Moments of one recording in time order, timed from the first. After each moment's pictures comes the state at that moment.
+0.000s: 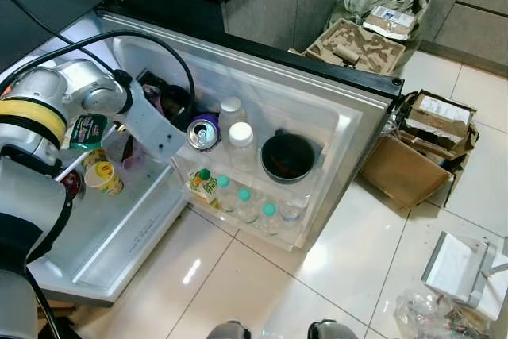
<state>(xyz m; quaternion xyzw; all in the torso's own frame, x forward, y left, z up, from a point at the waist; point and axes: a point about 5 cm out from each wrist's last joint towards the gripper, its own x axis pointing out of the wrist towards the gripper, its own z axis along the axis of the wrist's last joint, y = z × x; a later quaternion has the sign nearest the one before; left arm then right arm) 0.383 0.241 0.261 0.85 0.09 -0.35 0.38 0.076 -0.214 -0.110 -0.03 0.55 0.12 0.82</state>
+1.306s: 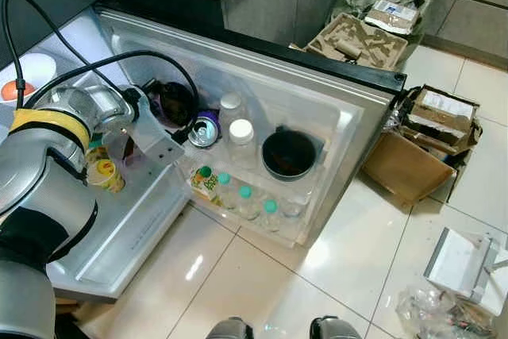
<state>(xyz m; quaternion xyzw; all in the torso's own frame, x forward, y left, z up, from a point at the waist) 0.392 0.254 0.233 0.91 0.05 -0.27 0.32 0.075 -0.212 -0.109 -0.03 0.54 0.12 0.83</state>
